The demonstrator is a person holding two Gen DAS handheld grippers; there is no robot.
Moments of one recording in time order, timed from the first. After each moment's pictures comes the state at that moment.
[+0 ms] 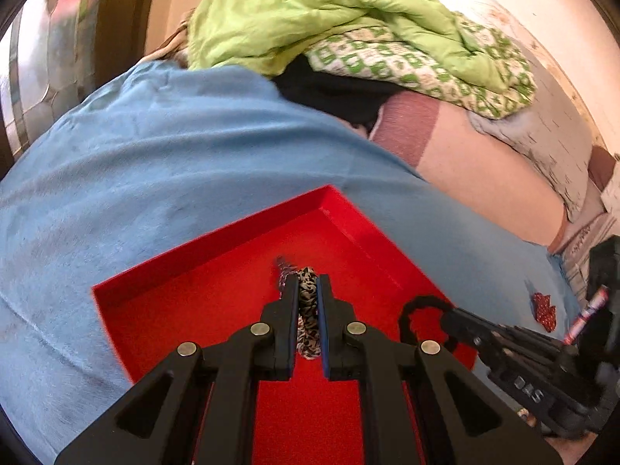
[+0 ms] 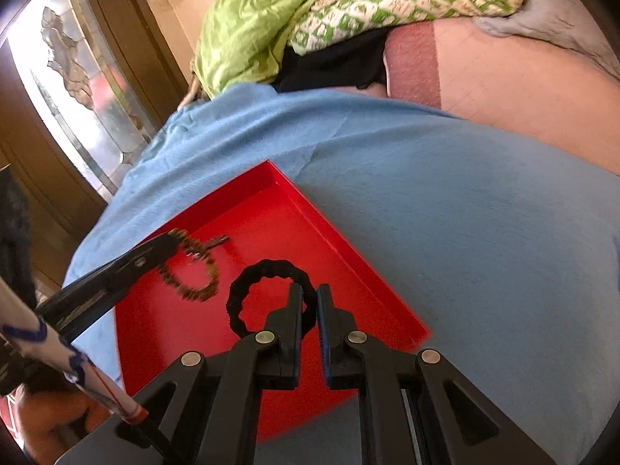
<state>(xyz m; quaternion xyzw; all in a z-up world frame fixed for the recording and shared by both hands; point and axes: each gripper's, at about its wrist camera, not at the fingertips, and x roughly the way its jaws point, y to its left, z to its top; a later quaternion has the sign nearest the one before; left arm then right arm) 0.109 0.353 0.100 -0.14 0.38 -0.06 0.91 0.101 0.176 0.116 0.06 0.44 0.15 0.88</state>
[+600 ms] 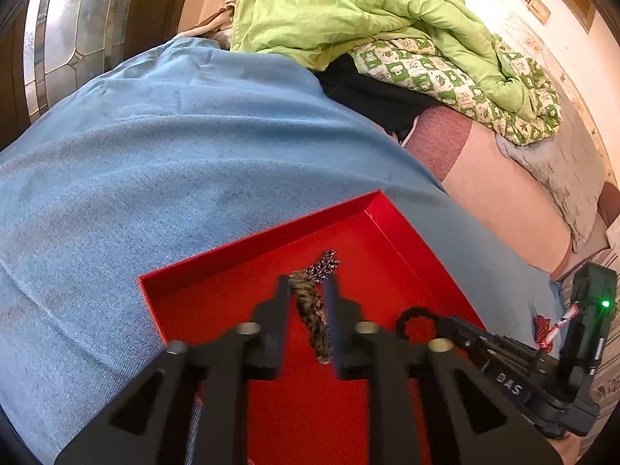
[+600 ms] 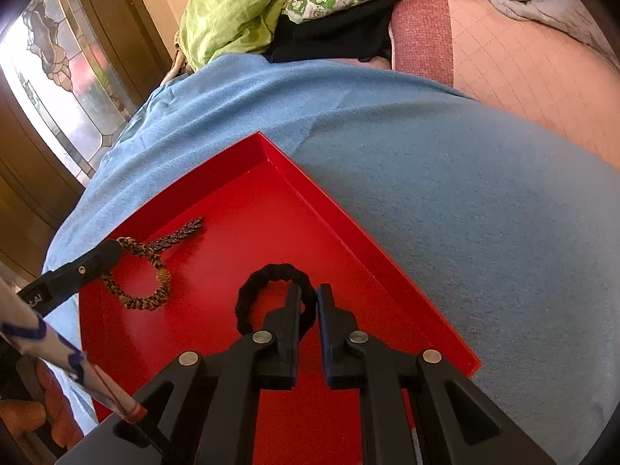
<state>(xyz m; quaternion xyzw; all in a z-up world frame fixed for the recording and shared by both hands) 0.106 0.396 0.089 -0.19 0.39 -0.04 0.90 0.118 0.192 0.095 0.05 0.46 0.14 0.87</state>
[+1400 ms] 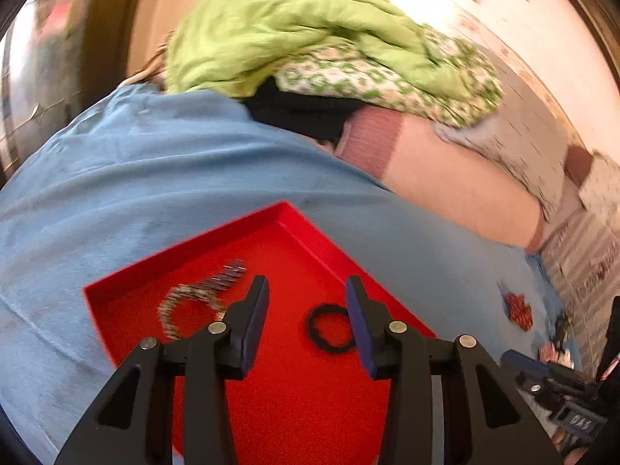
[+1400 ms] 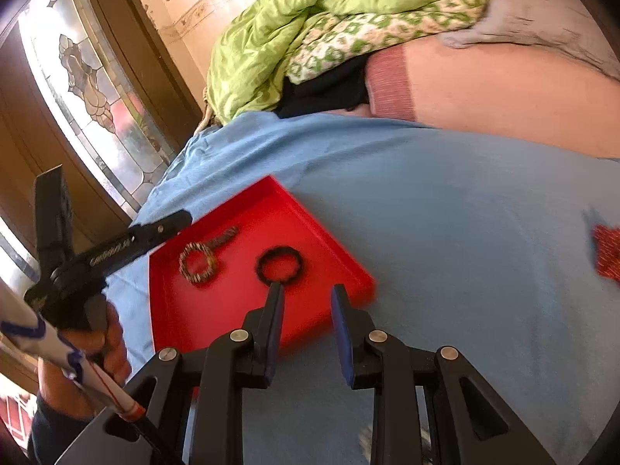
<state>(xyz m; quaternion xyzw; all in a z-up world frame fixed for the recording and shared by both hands) 0.085 0.315 0.134 -0.13 0.35 -0.10 0.92 0.005 0.090 0.156 0.10 0.39 0.16 0.90</state>
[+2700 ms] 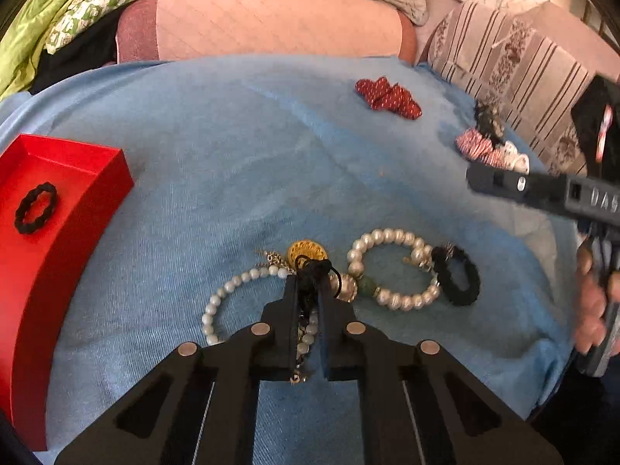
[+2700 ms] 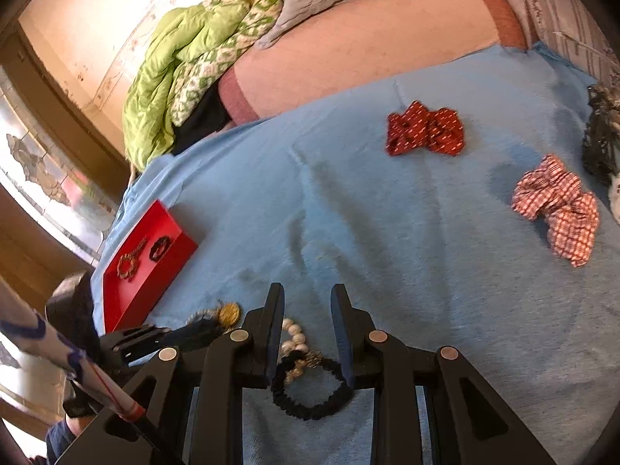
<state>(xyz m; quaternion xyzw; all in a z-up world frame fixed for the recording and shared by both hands) -0.011 0.092 0.062 0.06 0.45 -0.33 0.83 -0.091 -0.106 0.111 0.22 0.40 0.07 0.89</state>
